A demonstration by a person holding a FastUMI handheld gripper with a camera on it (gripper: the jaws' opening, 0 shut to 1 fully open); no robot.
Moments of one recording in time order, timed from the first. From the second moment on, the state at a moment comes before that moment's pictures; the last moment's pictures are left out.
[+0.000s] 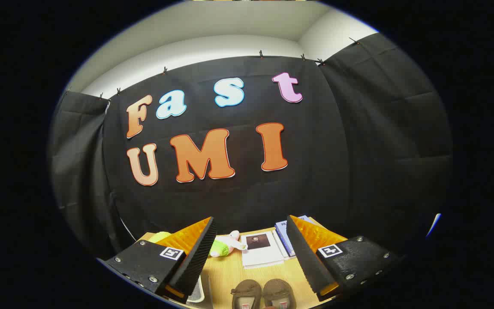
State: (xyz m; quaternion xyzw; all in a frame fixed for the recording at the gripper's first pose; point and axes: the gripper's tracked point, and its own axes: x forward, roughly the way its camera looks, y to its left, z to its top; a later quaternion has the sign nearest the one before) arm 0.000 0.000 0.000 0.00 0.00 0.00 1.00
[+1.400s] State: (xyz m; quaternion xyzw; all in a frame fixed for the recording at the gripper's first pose) arm 0.042 0.057 -0.149 0.16 0.17 0.10 0.97
